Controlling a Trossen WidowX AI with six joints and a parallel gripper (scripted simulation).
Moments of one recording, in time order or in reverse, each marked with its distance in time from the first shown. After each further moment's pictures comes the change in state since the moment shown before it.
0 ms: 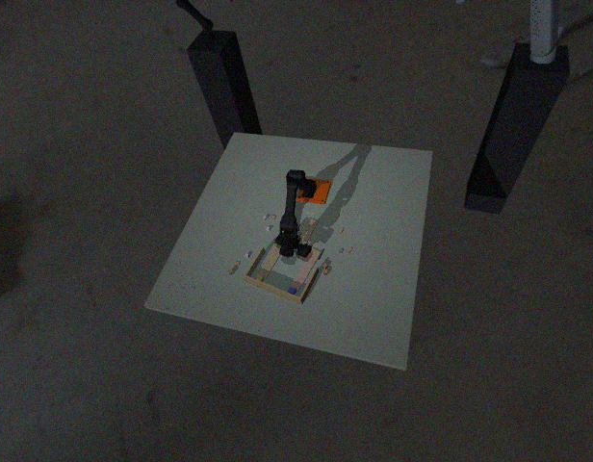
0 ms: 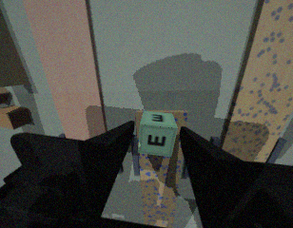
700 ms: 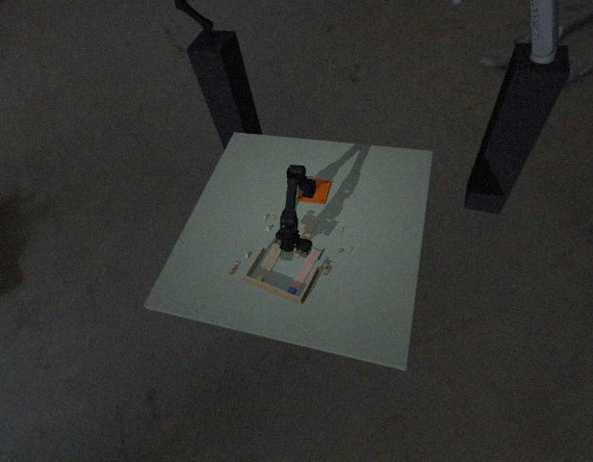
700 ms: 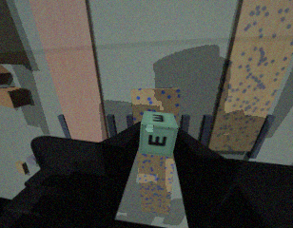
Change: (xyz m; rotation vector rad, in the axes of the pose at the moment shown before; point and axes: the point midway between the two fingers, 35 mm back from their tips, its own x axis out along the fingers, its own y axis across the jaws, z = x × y) arm -0.014 -0.009 -0.020 0.001 0.011 -0.004
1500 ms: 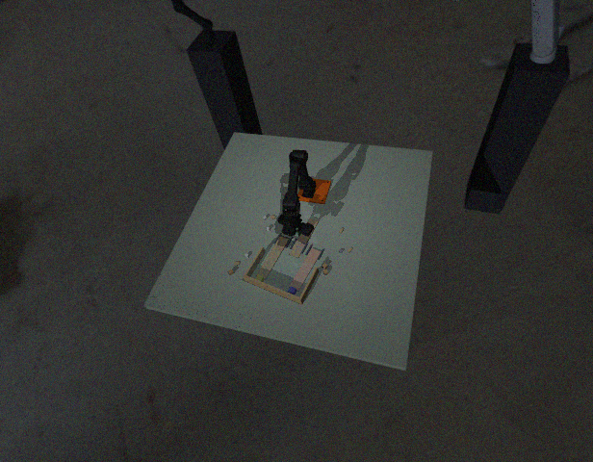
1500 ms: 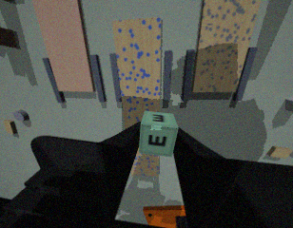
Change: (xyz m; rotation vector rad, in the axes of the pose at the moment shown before) arm -0.025 -0.030 -0.070 -0.001 0.008 -0.003
